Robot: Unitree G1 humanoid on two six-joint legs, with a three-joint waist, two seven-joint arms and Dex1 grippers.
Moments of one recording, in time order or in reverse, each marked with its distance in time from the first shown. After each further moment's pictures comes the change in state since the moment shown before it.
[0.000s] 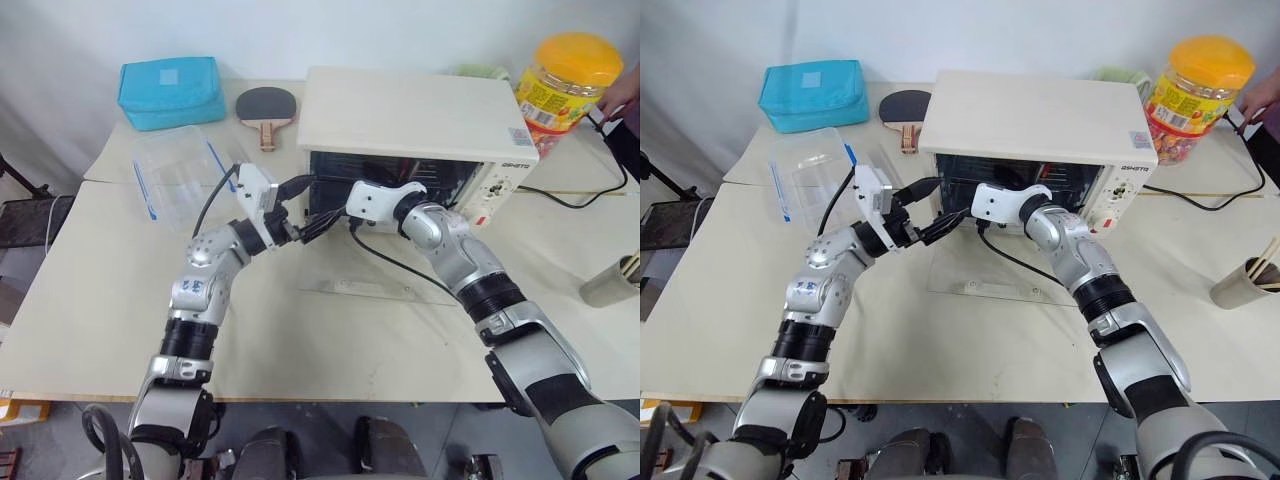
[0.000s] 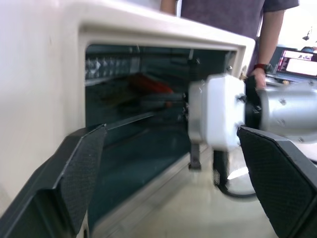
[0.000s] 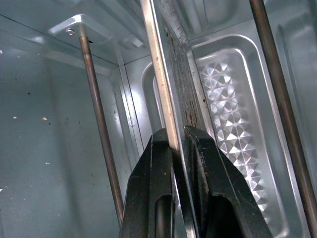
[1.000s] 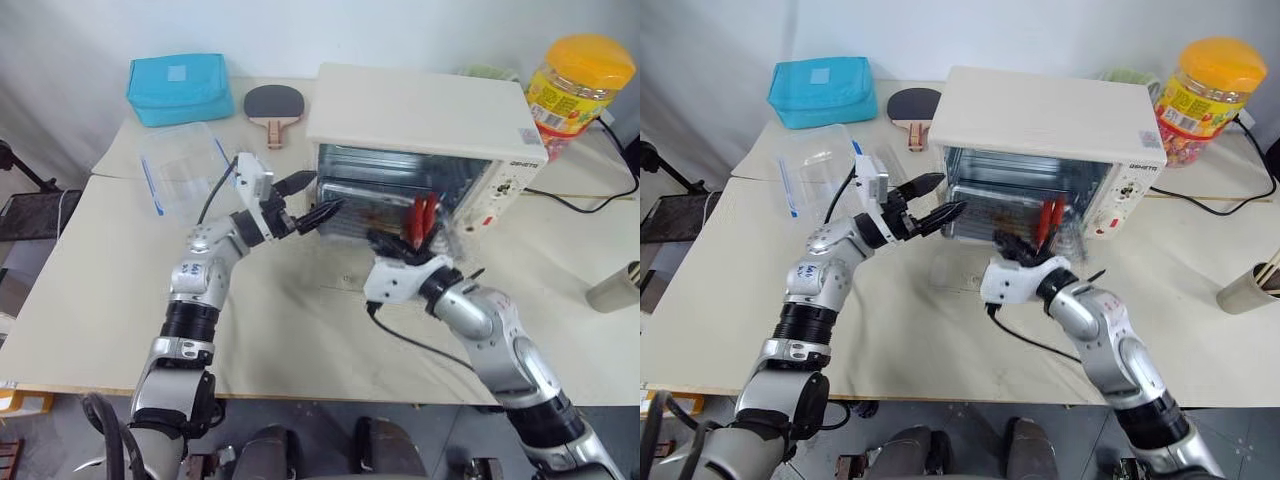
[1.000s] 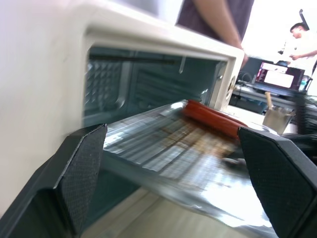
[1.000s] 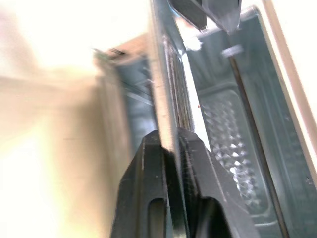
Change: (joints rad) left arm -0.043 0.030 0.045 0.065 -0.064 0.095 -0.092; right arm 0.693 -0.094 -0.104 -1.007 -0.019 0.208 0.326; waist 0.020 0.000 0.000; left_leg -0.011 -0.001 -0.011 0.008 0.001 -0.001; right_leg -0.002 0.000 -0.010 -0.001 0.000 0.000
